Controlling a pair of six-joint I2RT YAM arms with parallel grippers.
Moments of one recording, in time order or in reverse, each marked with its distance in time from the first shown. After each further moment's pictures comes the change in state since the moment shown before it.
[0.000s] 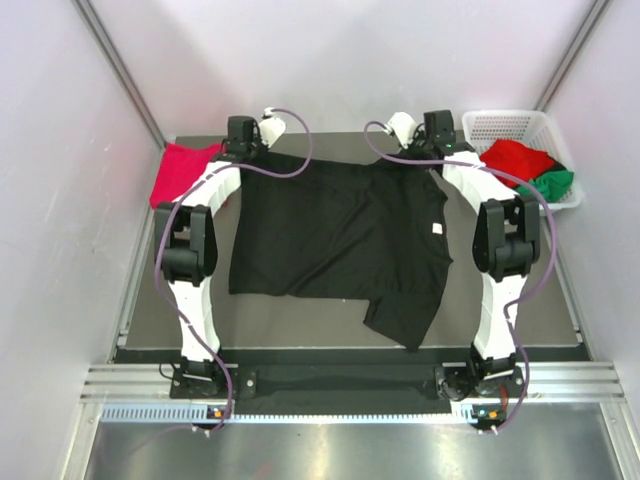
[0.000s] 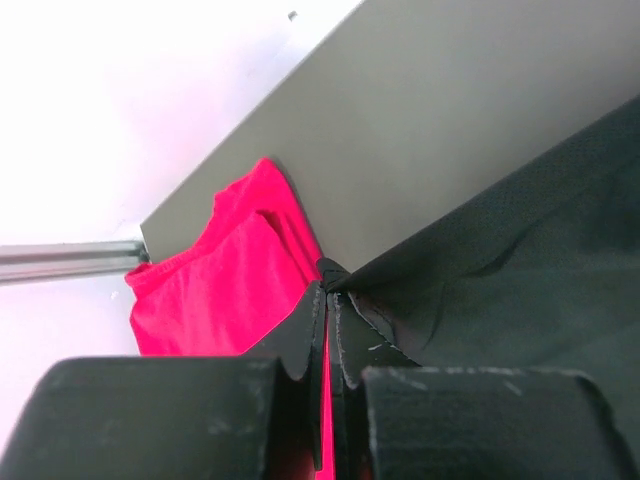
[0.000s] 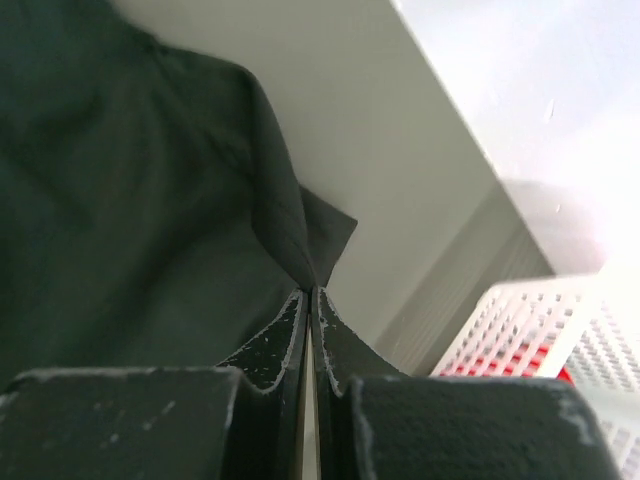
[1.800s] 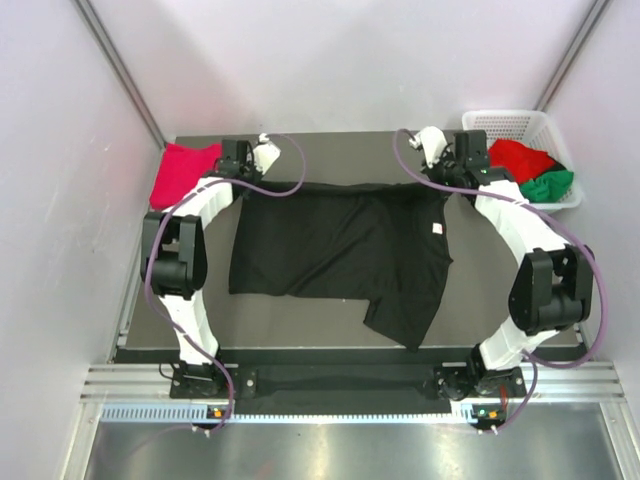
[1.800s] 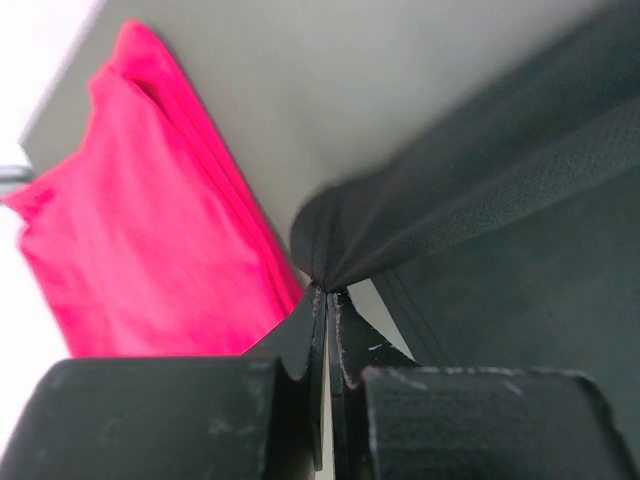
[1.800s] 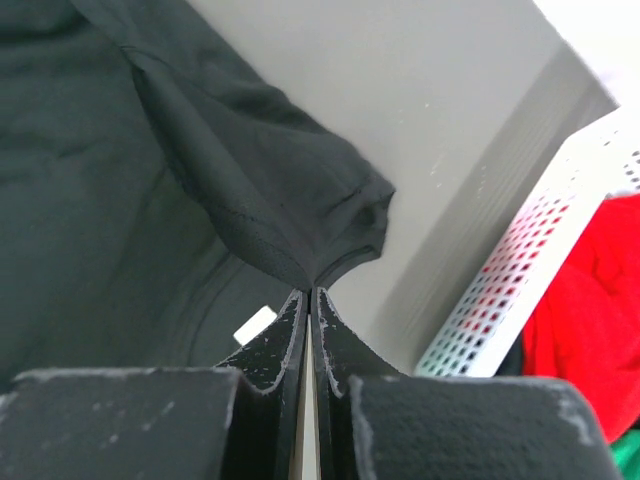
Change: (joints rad) left arm 0.023 -0.160 -0.263 -0.089 0.061 -0.022; right arm -0.045 -0.491 -0.441 -0.085 -0.068 0.184
